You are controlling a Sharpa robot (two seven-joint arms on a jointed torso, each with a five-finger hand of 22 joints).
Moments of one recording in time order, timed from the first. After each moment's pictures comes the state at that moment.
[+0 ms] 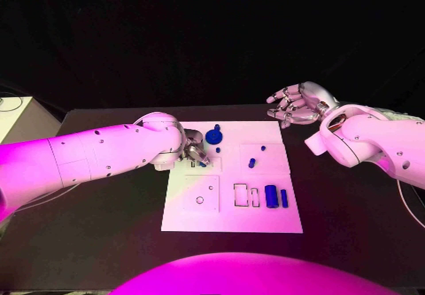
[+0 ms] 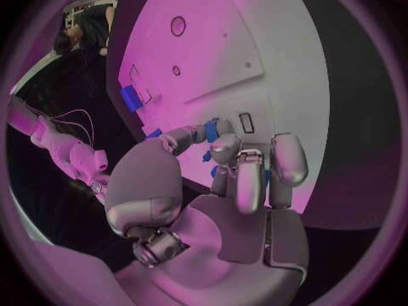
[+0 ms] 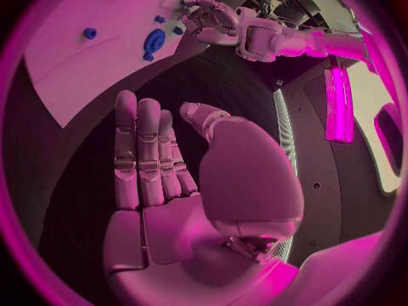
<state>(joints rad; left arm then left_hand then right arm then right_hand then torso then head) 1.25 -0.61 -0.14 1.36 -1.15 0.18 -0.50 0.90 -0.14 0.75 0.05 0.51 0.96 0.03 0.70 0.95 1.34 -0.05 1.17 0.89 1.47 -0.10 1.54 1.31 0.10 1.28 0.02 1.40 1.16 1.32 -0.87 -0.17 1.51 -0.74 -0.47 0.09 1.29 -0.25 0.51 0.13 0.33 0.80 0.17 0.32 0.28 1.01 0.09 0.69 0.68 1.32 0.01 0.67 0.78 0.17 1.19 0.10 0.40 0.89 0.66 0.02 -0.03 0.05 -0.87</state>
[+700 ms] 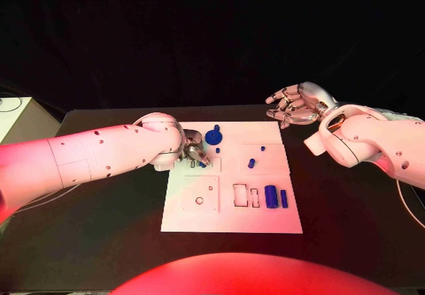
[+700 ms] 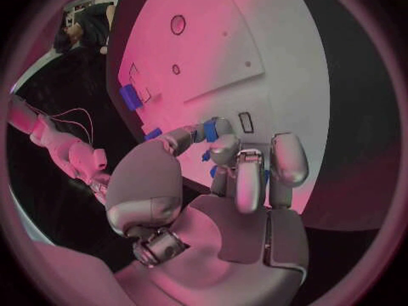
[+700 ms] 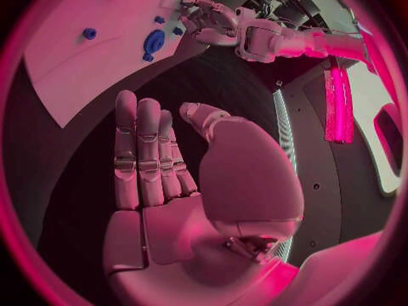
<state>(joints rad) 1.25 -0.61 -0.15 1.35 -1.15 0.18 -0.50 0.89 -0.13 0.73 0.03 0.49 0.98 0.03 0.70 0.93 1.35 -0.05 1.18 0.90 1.46 -0.10 1.54 1.31 0.10 1.29 0.03 1.39 1.16 1.32 -0.87 -0.17 1.51 -0.74 -0.47 0.09 1.29 -0.25 0.51 0.13 0.33 0.80 0.17 0.32 0.28 1.01 0.09 0.69 0.68 1.32 0.01 0.66 0.78 0.17 1.19 0.10 0.40 0.89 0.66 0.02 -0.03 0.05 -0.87</state>
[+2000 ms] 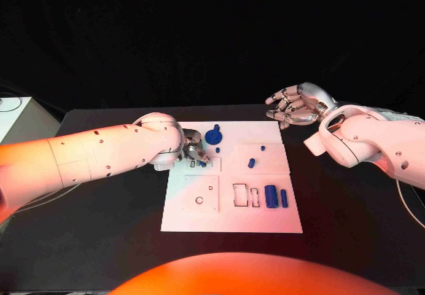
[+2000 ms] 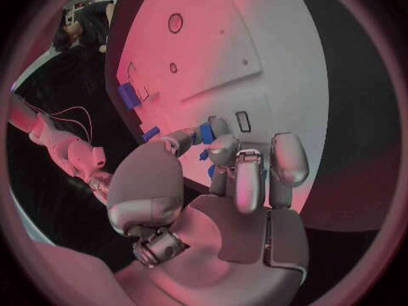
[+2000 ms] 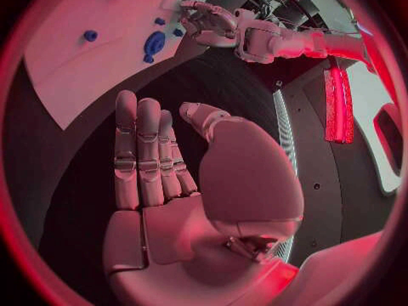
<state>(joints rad) 1.25 -0.61 -0.15 1.35 -1.14 0.17 -0.50 0.87 -0.13 0.64 0.10 0.49 1.00 0.00 0.70 0.92 1.35 -0.05 1.18 0.90 1.47 -0.10 1.54 1.31 0.10 1.29 0.03 1.38 1.16 1.32 -0.87 -0.17 1.51 -0.74 -0.46 0.09 1.29 -0.25 0.51 0.13 0.33 0.79 0.17 0.32 0.28 1.01 0.09 0.69 0.68 1.32 0.01 0.66 0.78 0.17 1.19 0.10 0.39 0.88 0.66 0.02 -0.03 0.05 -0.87</state>
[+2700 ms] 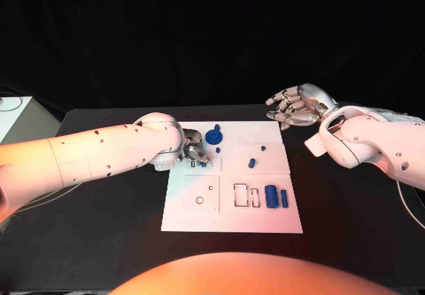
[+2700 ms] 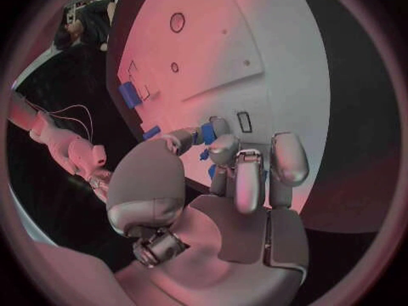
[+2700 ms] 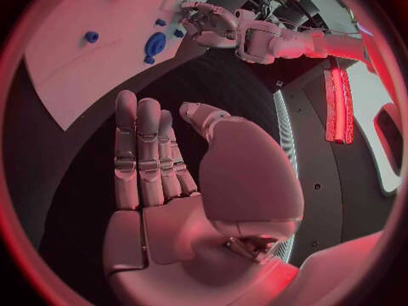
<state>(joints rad) 1.25 -0.61 -0.15 1.35 -1.13 0.17 -0.50 0.96 -0.16 0.68 0.13 0.50 0.98 0.01 0.70 0.92 1.35 -0.06 1.18 0.89 1.47 -0.11 1.54 1.31 0.10 1.29 0.03 1.38 1.15 1.31 -0.87 -0.17 1.51 -0.74 -0.46 0.09 1.29 -0.25 0.51 0.13 0.33 0.79 0.17 0.32 0.28 1.01 0.09 0.69 0.68 1.32 0.01 0.66 0.78 0.17 1.19 0.10 0.39 0.88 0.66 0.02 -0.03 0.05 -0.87</state>
